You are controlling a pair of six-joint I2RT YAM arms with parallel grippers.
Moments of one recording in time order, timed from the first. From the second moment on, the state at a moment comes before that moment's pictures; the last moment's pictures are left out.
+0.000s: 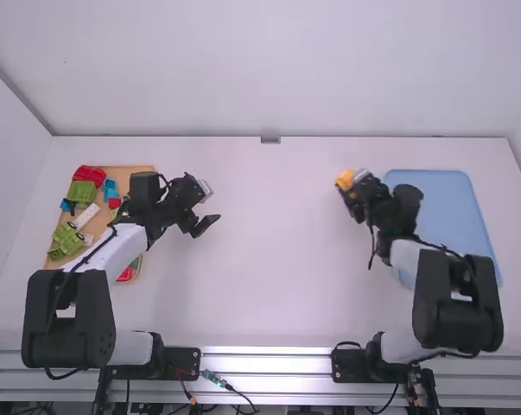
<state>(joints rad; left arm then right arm) 0.06 1.48 0.74 -0.01 0.63 0.73 -0.14 1.60 0.55 0.66 -0.51 -0.55</state>
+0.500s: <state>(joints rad) 0.02 1.47 0.67 0.16 0.63 0.60 -0.63 1.64 0.47 0.61 -0.41 -0.42</state>
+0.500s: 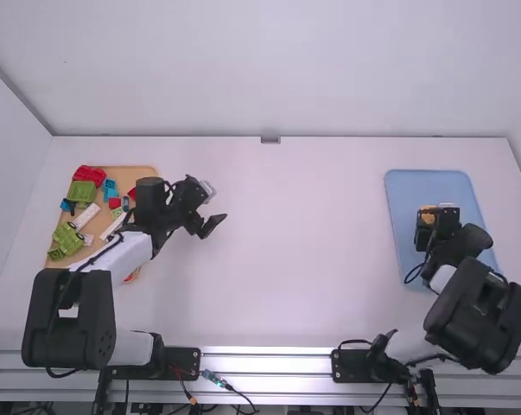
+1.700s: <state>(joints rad) 0.01 1.47 0.67 0.37 0.48 0.28 -0.44 1.61 0.83 0.07 -0.25 -0.26</state>
